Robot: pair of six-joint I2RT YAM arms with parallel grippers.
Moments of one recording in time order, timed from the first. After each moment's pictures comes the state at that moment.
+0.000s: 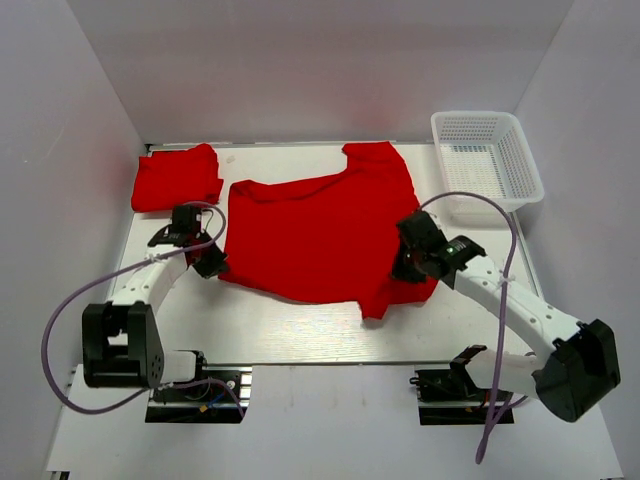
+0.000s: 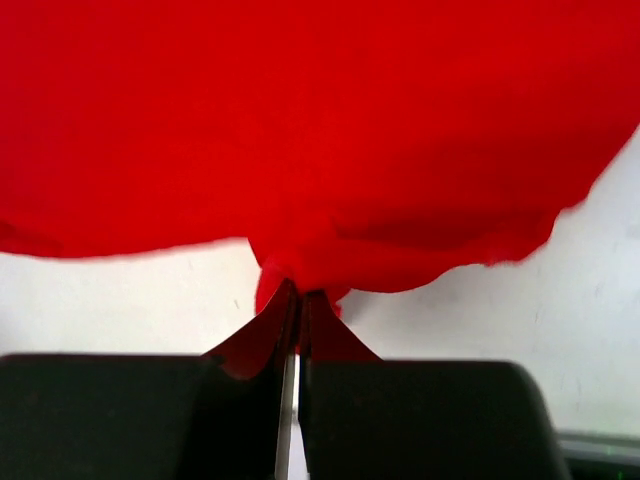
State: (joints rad) left arm -0.02 1.31 0.79 -0.58 0.10 -0.70; right arm 0.62 1.16 0.89 -0.77 0.12 0.77
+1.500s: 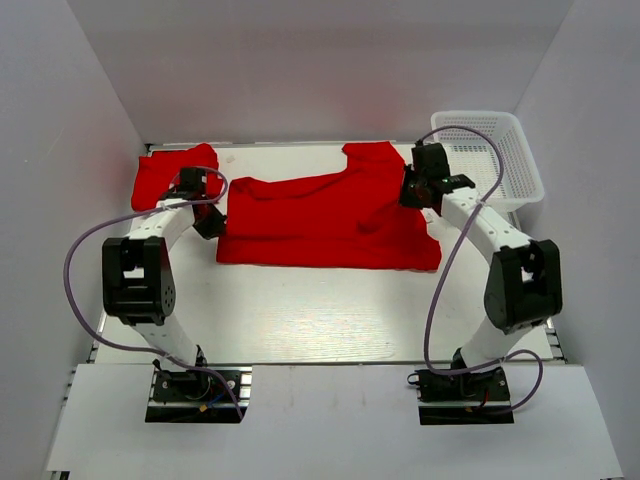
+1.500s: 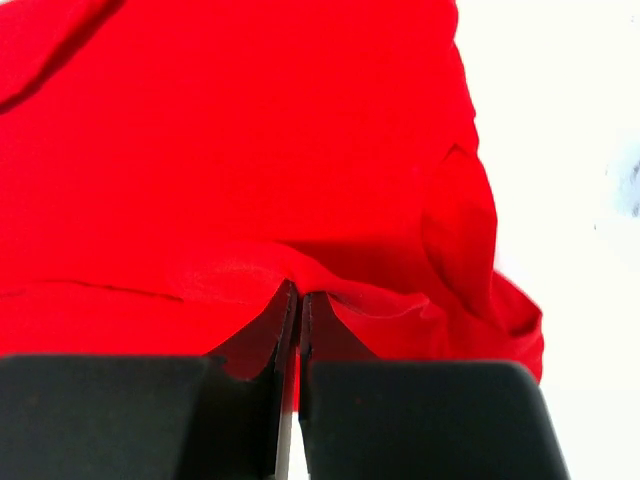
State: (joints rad) left arm 0.00 1.71 1.18 -0.53 -0.03 -0.70; right arm 0.30 1.65 1.31 -0.45 0.07 0.38
